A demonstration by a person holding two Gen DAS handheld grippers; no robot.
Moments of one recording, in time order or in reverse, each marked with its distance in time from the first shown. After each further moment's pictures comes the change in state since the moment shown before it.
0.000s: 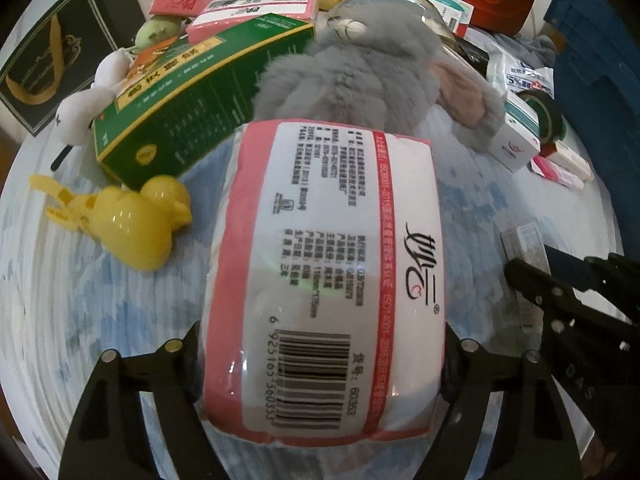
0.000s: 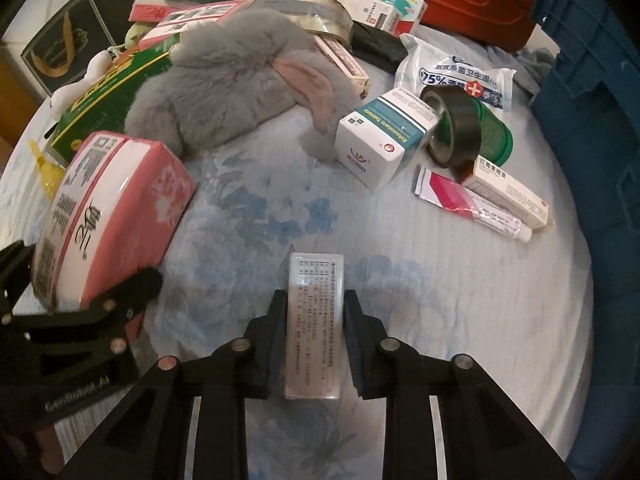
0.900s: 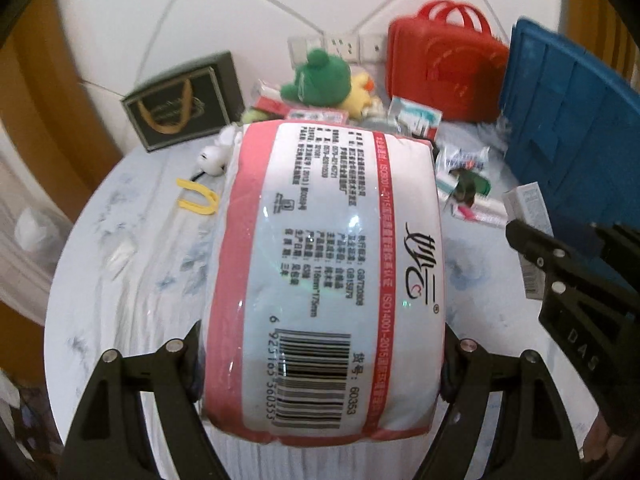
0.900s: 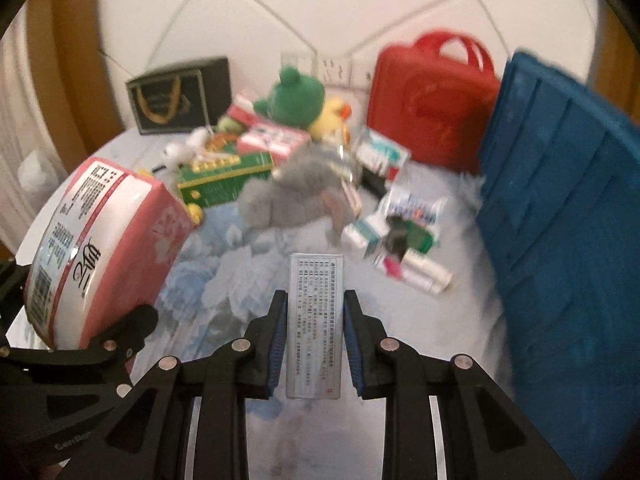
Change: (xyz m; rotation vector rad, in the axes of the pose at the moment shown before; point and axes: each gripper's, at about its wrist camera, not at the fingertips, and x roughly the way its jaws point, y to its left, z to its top) left arm -0.228 -0.072 -0.082 -0.156 -0.308 0.178; right arm -0.144 -0.027 -0.044 -0.212 -0.420 0.043
